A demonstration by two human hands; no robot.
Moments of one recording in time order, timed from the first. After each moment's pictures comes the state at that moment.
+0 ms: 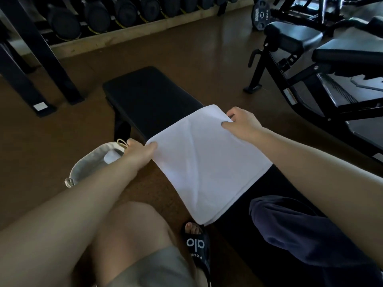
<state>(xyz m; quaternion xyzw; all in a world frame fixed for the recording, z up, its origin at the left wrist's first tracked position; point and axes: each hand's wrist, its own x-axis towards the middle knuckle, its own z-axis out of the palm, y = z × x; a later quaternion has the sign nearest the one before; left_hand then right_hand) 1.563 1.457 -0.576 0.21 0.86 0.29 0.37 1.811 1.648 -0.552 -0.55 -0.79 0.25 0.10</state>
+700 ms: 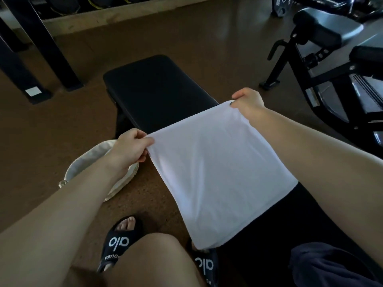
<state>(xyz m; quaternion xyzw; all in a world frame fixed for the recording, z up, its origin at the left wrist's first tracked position) 1.486 1.495 -0.590 0.25 0.80 0.39 0.39 1.705 1.757 -0.581 -0.60 -0.69 0.35 0.21</state>
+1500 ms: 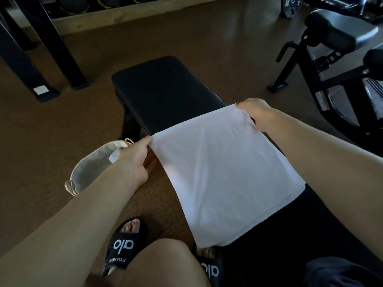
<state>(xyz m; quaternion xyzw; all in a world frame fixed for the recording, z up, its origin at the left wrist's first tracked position) 1.488 1.500 -0.604 -0.10 0.67 0.58 0.45 1.689 1.775 -0.602 -0.62 -0.57 0.51 0.16</state>
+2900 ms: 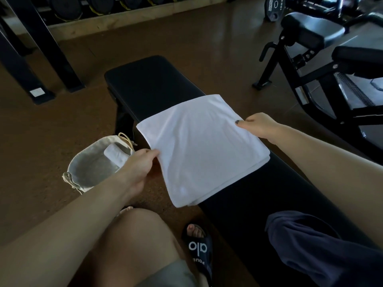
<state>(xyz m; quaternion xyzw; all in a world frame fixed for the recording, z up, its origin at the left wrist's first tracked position) 1.562 1.439 -0.590 0.11 0.71 0.48 0.50 1.797 1.694 -0.571 -0.61 -0.71 0.35 -0.01</state>
